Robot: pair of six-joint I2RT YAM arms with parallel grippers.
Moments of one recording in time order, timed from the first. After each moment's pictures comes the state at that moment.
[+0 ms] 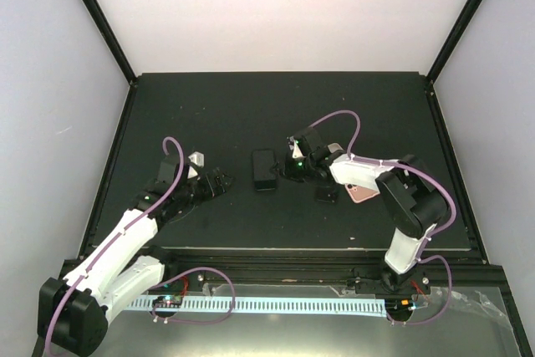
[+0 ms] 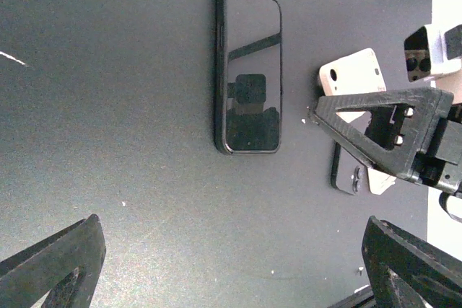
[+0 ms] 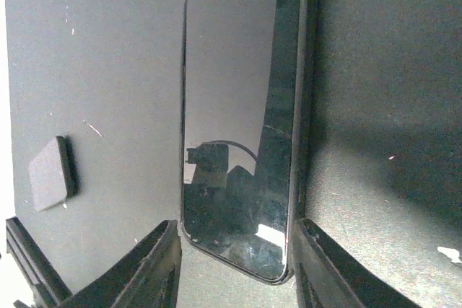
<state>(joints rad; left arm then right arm) -0.33 0.85 0.52 -0.43 0.35 -0.81 0.65 1.77 0.96 -0.05 -0.38 0.78</state>
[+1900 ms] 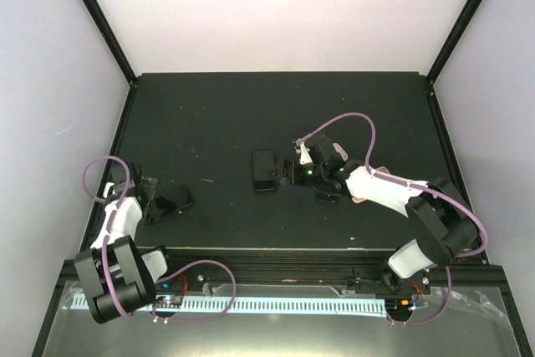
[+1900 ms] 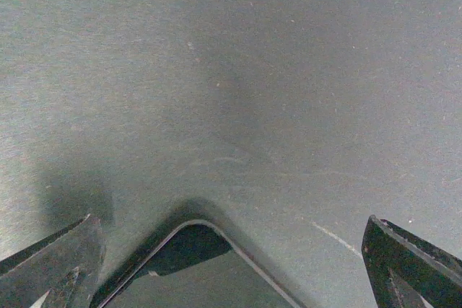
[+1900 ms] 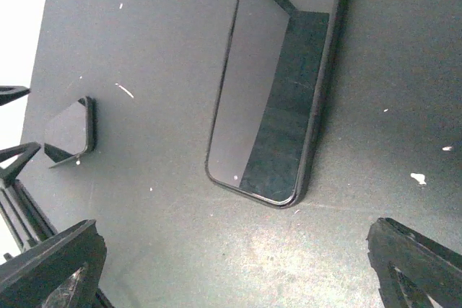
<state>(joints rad) 0.41 1.07 0.45 -0.43 -0.11 -1.03 0.67 1.54 0.83 -0.07 -0.34 0.66</state>
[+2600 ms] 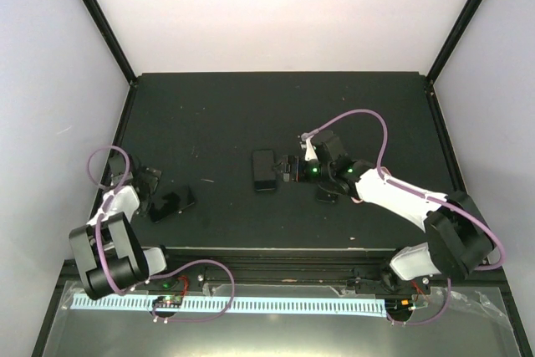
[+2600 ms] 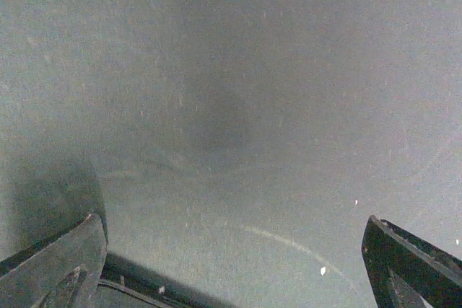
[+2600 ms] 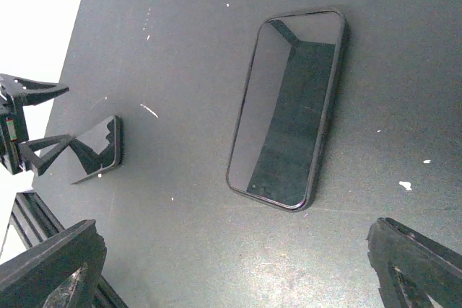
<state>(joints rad) 0.41 1.26 0.52 -0.31 0.05 -0.92 0.67 1.41 0.82 -0.12 -0.30 0.66</state>
